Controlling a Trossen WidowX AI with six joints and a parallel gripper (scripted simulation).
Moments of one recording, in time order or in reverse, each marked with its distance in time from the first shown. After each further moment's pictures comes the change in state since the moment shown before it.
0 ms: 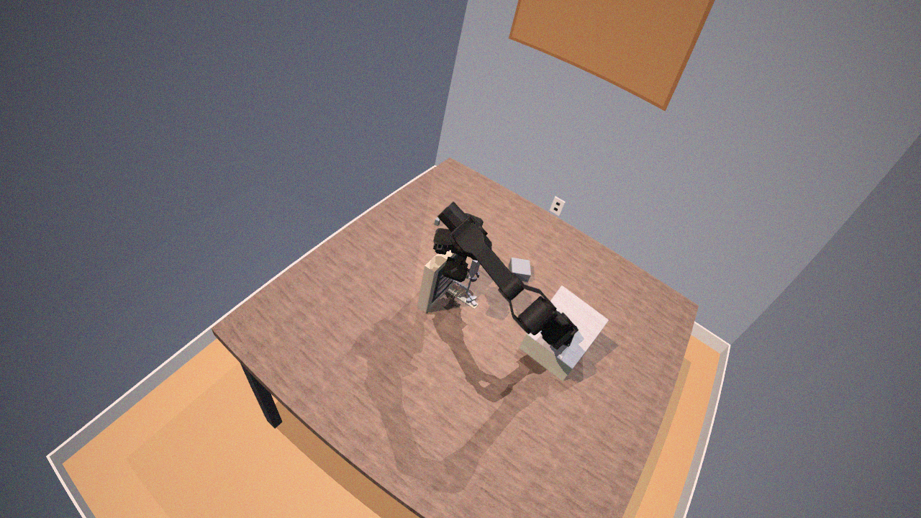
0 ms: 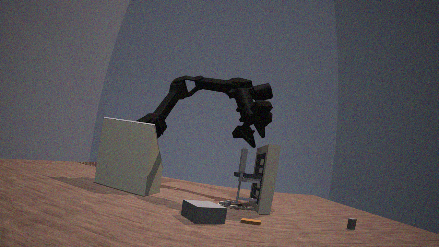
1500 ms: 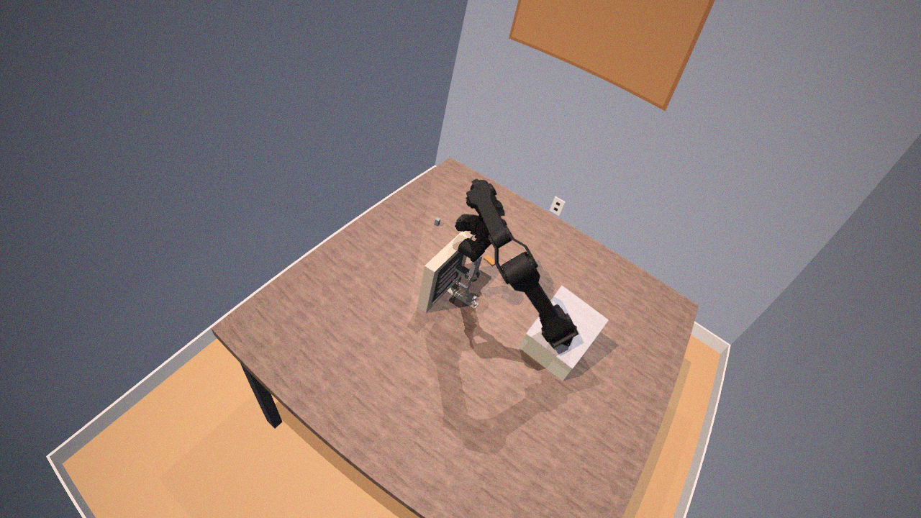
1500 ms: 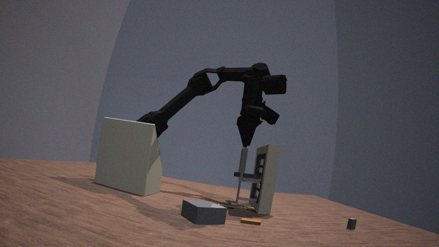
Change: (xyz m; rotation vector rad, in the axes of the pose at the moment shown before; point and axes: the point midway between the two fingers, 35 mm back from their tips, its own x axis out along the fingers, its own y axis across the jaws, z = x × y) arm 0.030 -0.041 -0.061 0.360 0.275 0.461
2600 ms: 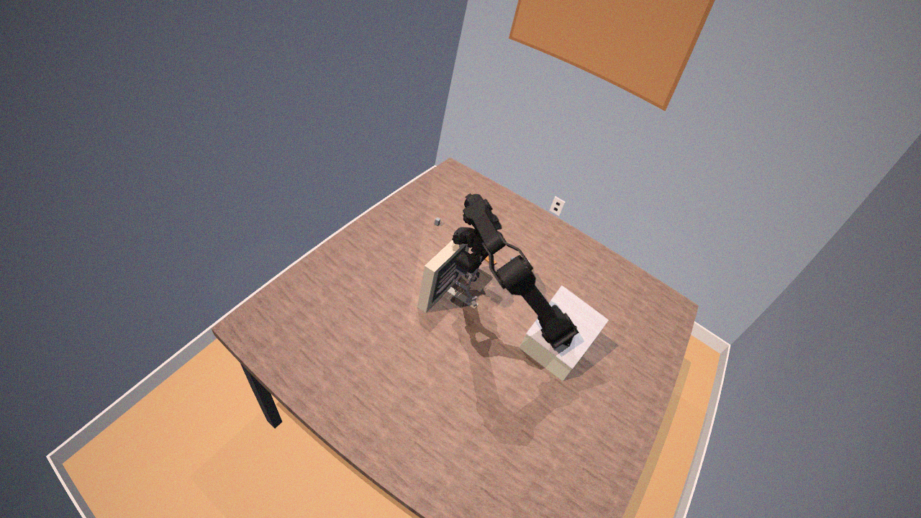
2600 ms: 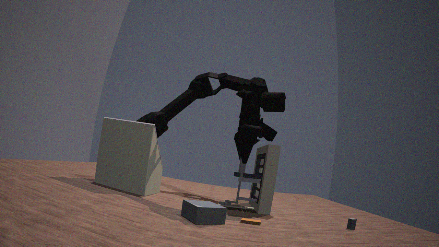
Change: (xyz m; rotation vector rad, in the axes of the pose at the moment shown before) arm 0.051 0.002 -0.001 0.000 0.002 0.004
